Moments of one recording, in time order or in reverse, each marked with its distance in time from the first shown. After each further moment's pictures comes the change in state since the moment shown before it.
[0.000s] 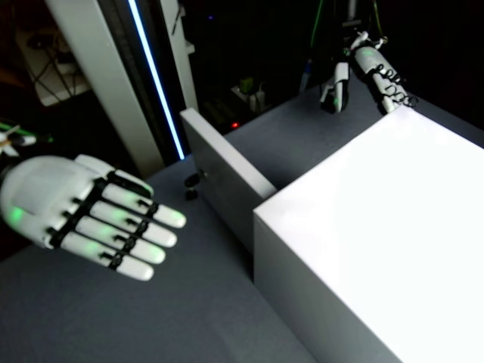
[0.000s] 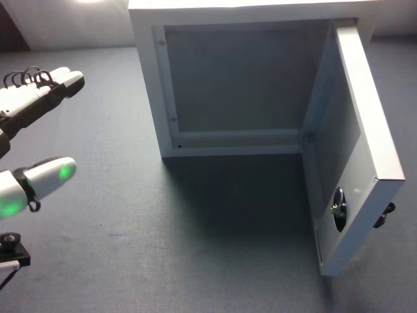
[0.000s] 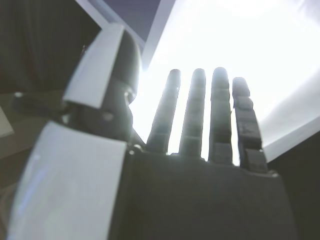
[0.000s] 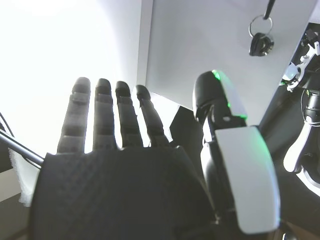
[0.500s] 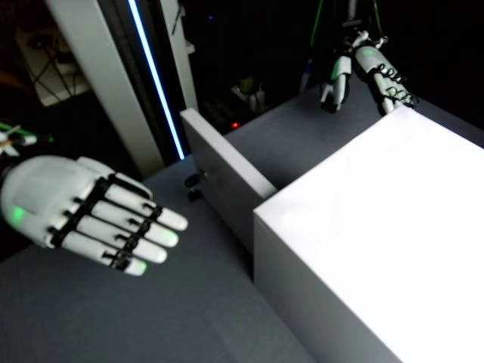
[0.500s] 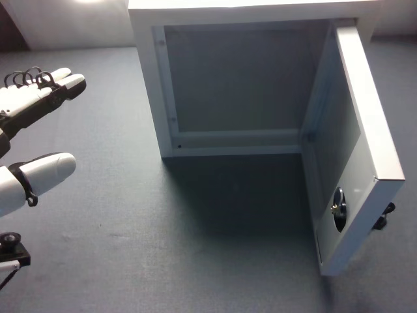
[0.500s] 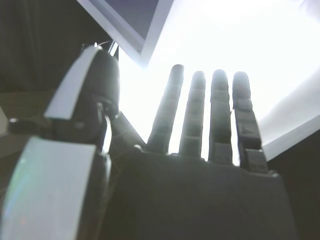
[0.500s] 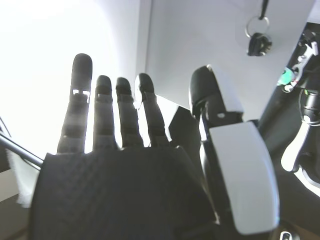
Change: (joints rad) left arm 0.000 0.000 0.000 0.000 -0.001 0.000; right arm 0.000 -0.001 -0.002 -0.037 0.009 0.000
